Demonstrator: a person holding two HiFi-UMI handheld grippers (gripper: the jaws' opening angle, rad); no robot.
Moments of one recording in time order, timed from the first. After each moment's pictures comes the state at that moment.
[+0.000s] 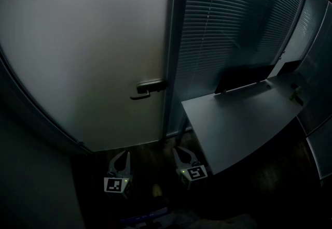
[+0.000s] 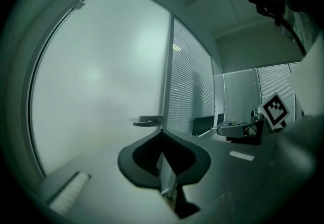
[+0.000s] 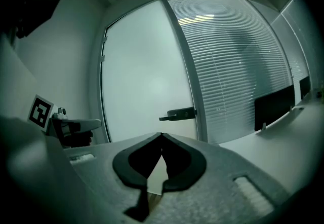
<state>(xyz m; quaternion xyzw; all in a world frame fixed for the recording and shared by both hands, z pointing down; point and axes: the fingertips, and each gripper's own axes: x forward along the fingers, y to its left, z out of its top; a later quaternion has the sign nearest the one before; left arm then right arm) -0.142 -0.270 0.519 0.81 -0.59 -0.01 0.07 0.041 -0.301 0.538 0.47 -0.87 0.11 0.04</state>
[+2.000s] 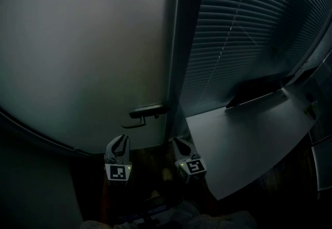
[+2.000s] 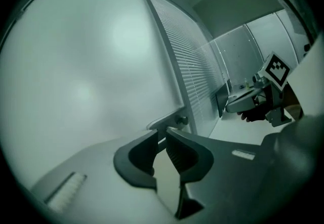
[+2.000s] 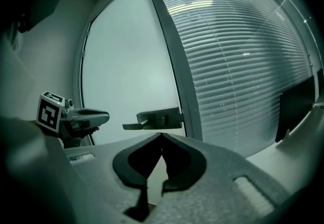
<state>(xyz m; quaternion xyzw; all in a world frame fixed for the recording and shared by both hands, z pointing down) -0.139 -0.521 0.534 0.79 -0.59 0.16 -0.06 0.044 -0.535 0.564 0.45 -0.88 0.13 0.06</state>
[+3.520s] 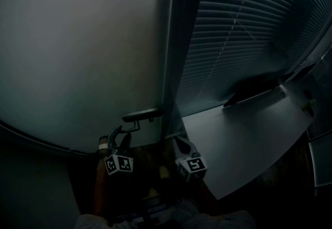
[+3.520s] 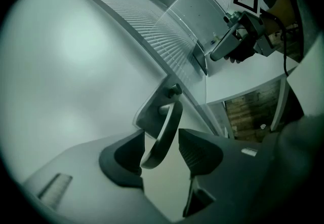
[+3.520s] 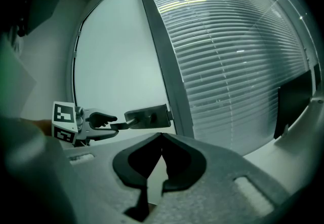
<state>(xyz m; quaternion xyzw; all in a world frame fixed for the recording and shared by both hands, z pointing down) -0.130 -0.582 0.599 0.75 -0.49 0.39 -0.18 0.061 -0.566 0.578 0.46 -0.87 0.16 0.06</state>
